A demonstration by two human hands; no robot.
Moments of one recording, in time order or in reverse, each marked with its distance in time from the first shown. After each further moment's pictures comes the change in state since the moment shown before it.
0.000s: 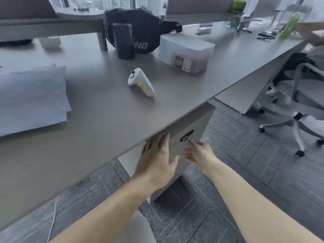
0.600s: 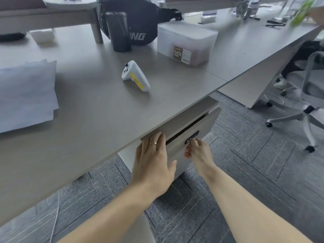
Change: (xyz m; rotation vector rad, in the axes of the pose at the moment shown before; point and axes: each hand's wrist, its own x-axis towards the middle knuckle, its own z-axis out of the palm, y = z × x) left_hand 0.005 0.002 0.020 0.143 0.063 -0.075; right_hand 0.037 0.030 -0.002 -0.011 0.028 -0.170
